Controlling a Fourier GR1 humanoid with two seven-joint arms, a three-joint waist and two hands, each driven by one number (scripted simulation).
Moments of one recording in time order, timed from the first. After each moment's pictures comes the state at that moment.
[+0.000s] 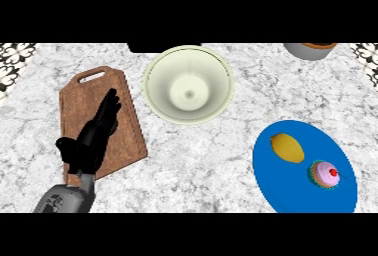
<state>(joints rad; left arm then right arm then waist) -0.15 0.21 -0.21 -1.53 0.11 0.22 0.05 0.31 -0.80 -0.14 -2.02 -0.23 0.11 0.17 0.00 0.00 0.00</state>
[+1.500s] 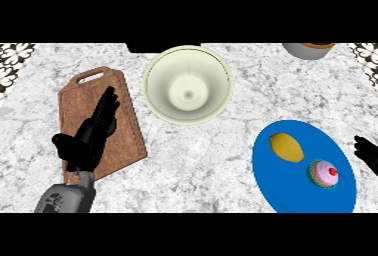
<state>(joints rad) -0.15 0.14 -0.11 -1.53 0.03 0.13 0.08 0.27 -0.45 -0.25 -1.81 -0.11 0.48 0.05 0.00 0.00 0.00</state>
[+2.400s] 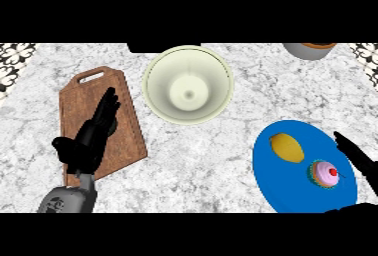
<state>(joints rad) -0.13 0.09 -0.09 -1.57 -0.02 0.10 0.10 0.14 -0.35 -0.23 -1.58 0.21 0.43 -0.05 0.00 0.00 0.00</state>
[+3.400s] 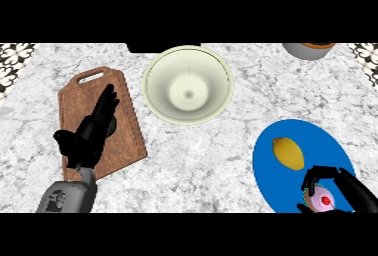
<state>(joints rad) -0.17 0.08 -0.04 -1.52 -0.04 0.07 0.08 0.16 -0.32 -0.09 -1.52 0.45 0.41 -0.32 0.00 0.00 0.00</state>
